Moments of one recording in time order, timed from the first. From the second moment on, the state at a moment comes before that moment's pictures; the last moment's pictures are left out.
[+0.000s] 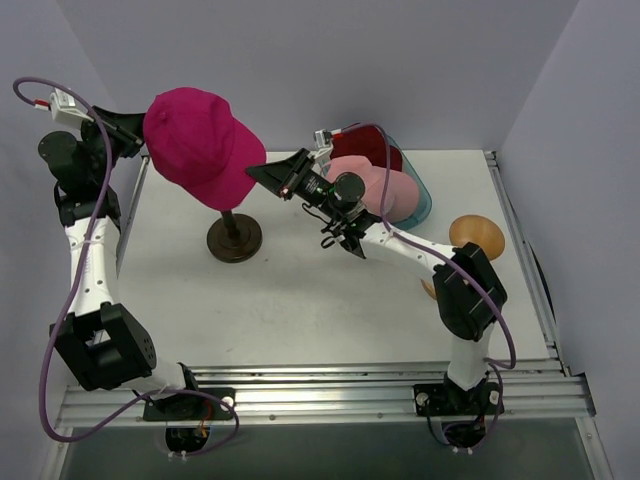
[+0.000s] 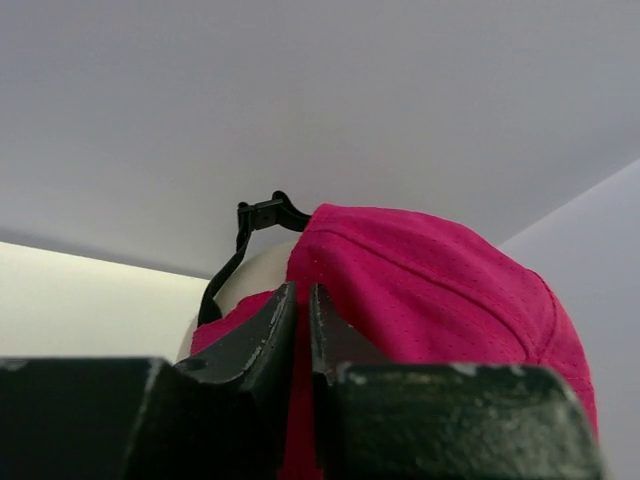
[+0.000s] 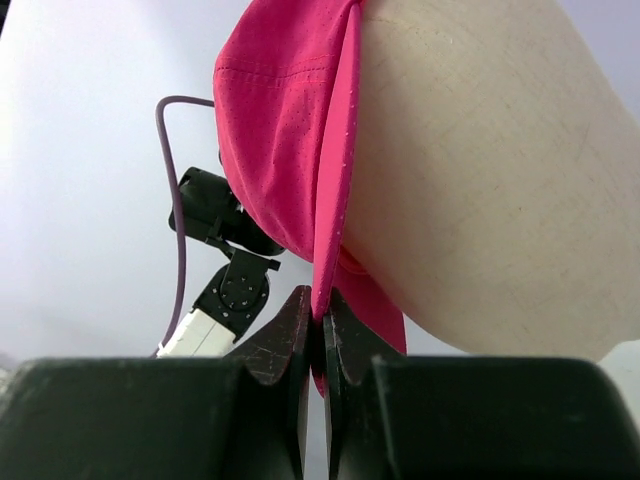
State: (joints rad) left arm 0.32 1.47 1.40 0.28 0.60 -0.91; right arm 0.73 1.85 1.35 0.89 -0.31 1.26
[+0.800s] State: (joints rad) left arm 0.26 1.57 1.60 0.23 0.58 -0.98; right arm 0.67 1.95 1.37 1.05 -0.30 1.57
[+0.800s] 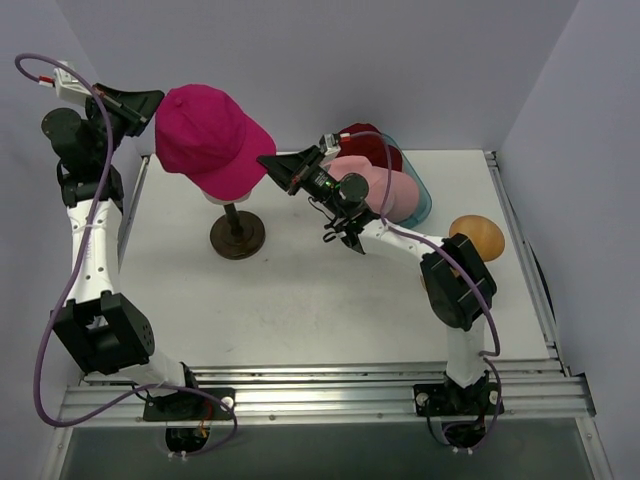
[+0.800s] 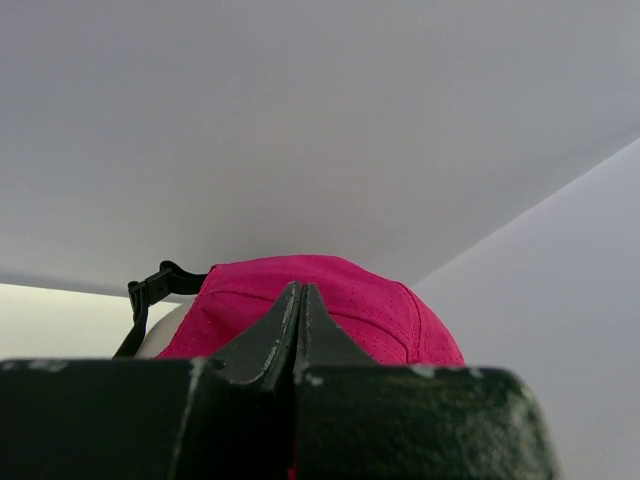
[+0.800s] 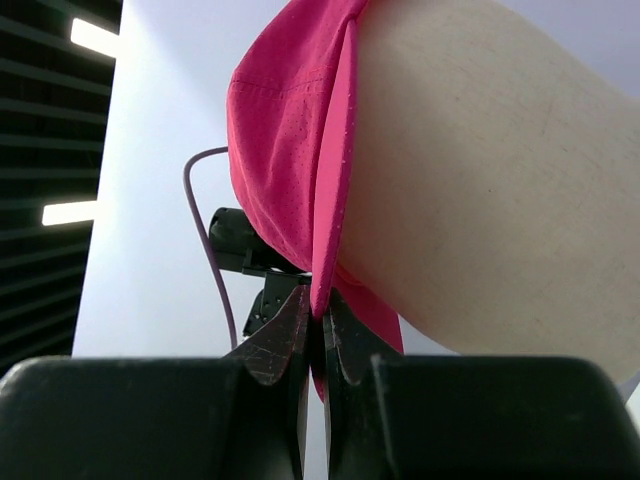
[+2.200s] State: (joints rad) left arm 0.31 1.71 1.52 0.18 0.66 -0.94; right arm 0.59 1.93 1.32 0.99 -0.35 1.68
